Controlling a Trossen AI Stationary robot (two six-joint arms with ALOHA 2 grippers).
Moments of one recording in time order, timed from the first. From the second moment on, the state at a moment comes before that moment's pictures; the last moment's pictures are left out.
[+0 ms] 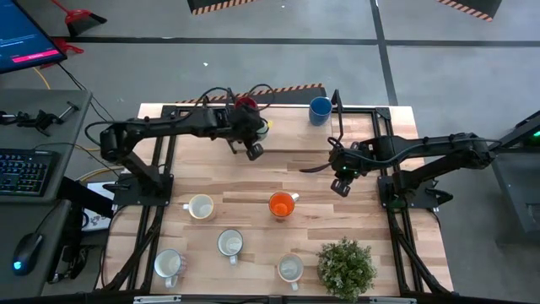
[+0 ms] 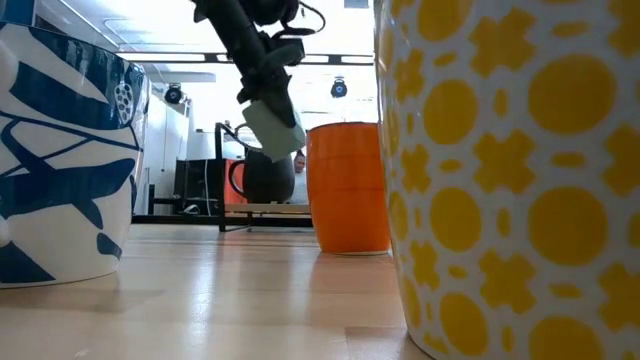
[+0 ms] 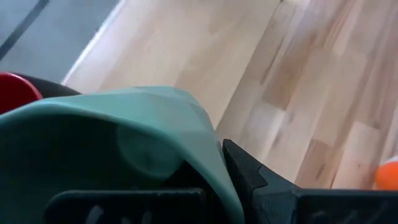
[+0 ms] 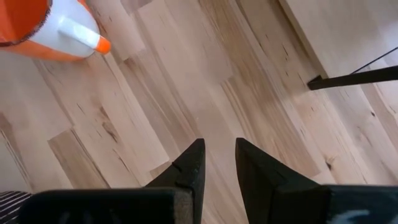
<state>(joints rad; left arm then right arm) 0.31 1.59 1.31 -0.64 -0.14 -0.09 0.04 1.20 1.06 -1.10 0.15 0.52</state>
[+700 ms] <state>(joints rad) 0.33 1.69 1.31 -0.78 -0.18 -0.05 0.04 1.20 1.06 -1.08 0.15 0.52</state>
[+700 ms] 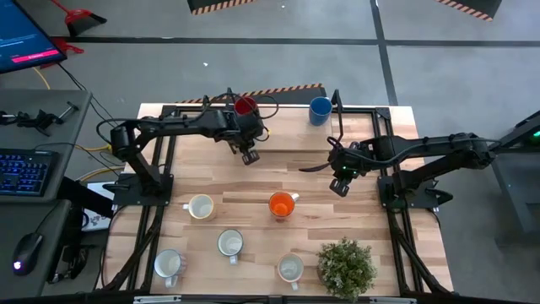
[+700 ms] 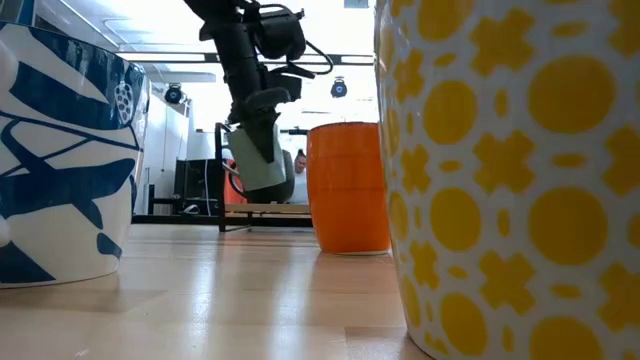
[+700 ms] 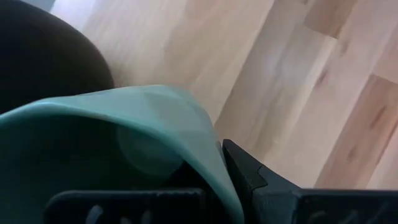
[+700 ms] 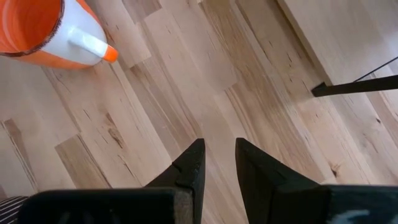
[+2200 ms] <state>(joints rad) 0.35 1.73 1.31 -0.80 -0.17 -0.03 0.04 1.20 1.06 -1.07 0.15 0.52</state>
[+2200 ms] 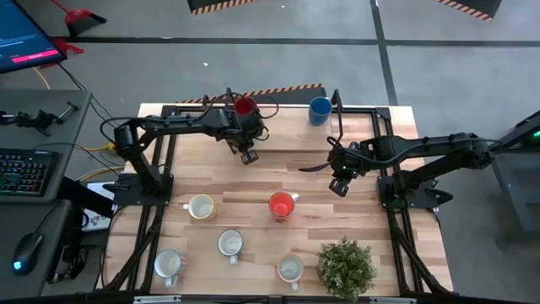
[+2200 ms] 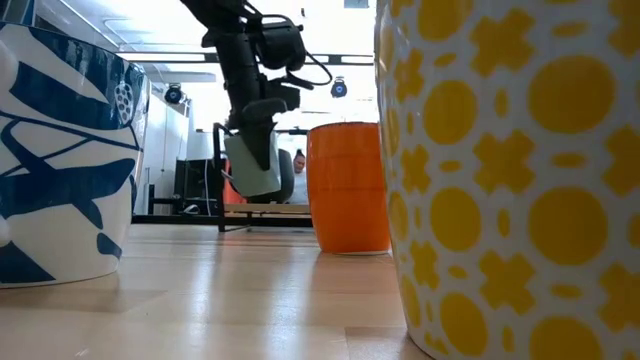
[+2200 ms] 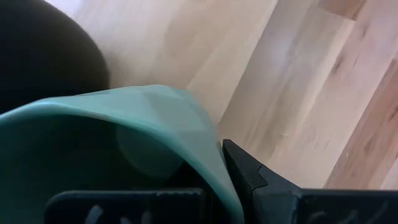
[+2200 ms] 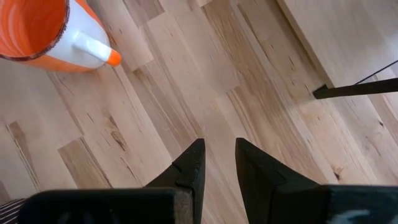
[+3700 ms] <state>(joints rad) 0.35 1.75 1.31 -0.81 -0.17 -0.03 0.04 1.20 1.06 -1.05 0.15 0.52</state>
